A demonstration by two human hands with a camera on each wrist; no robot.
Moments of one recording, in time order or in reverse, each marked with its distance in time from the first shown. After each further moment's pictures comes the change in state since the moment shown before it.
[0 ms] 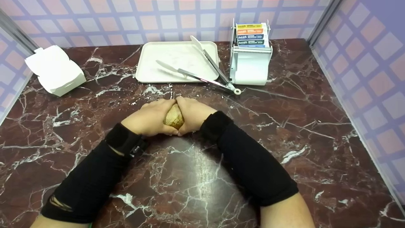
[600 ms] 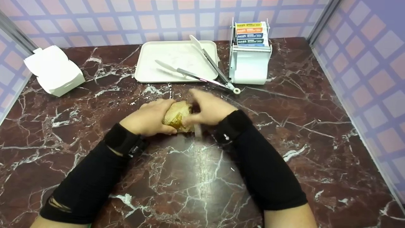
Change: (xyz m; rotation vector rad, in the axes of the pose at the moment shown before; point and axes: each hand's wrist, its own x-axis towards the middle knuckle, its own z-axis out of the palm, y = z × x) left_hand 0.000 0.000 -0.001 0.008 -0.019 -0.023; right_hand -0.034 0.033 -0.024 0.139 0.062 0.126
